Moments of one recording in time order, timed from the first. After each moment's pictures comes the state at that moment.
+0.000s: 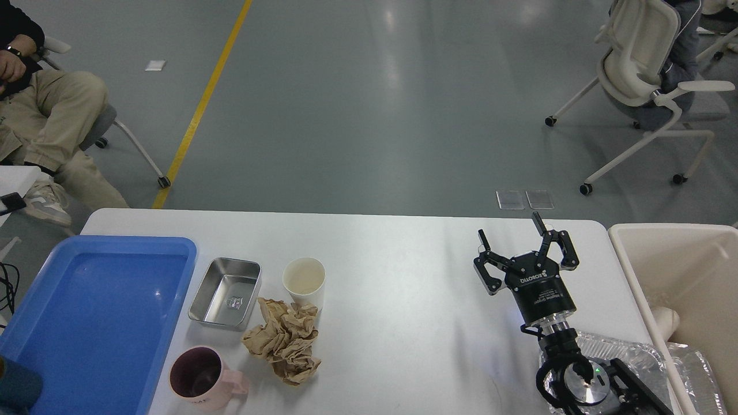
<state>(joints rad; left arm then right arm) 0.01 1.15 -1.30 -1.27 1.35 -0.45 -0.37 0.16 -0.01 1.34 0.95 0.11 0.71 0.05</state>
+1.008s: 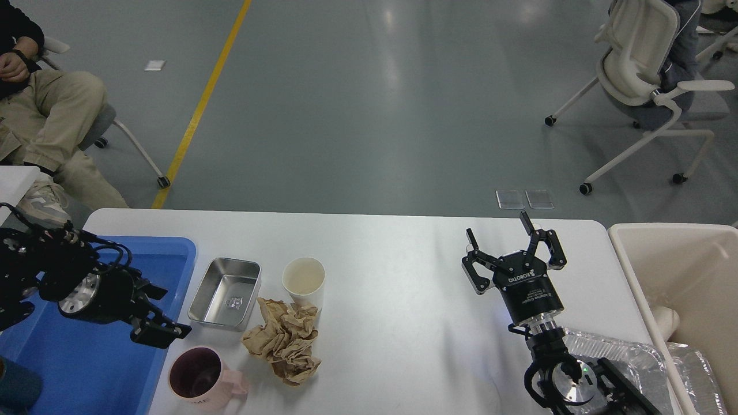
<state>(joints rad) -0.92 0.87 -0.06 -1.28 2.06 -0.45 -0.52 0.17 0.03 1.33 0.96 0.11 0.71 0.05</state>
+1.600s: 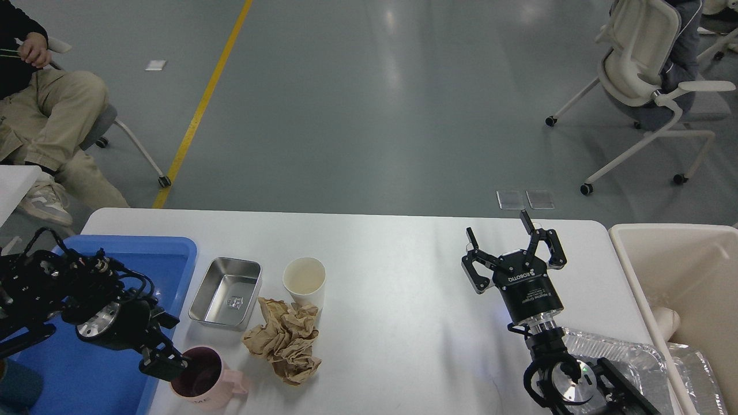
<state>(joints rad) -0.91 0.81 0.03 -1.28 2.11 -0.44 -0.53 0.17 0.03 1.33 0.96 0.11 0.71 0.05</state>
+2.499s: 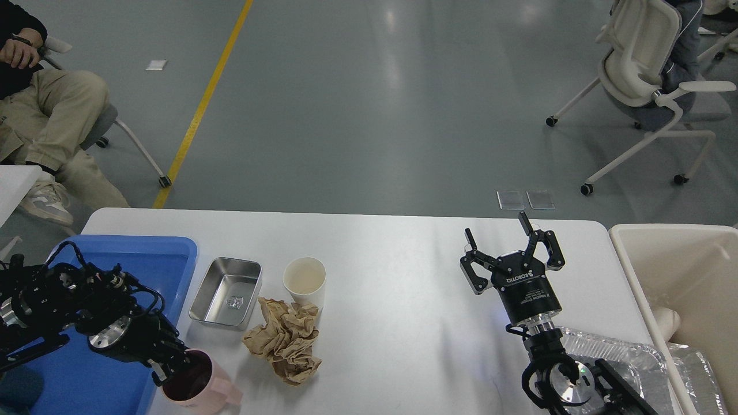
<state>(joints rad) -0.91 0.74 0.10 -1.19 2.16 -0.36 -0.57 0.16 0.04 1.33 0.96 0.11 0.71 0.05</state>
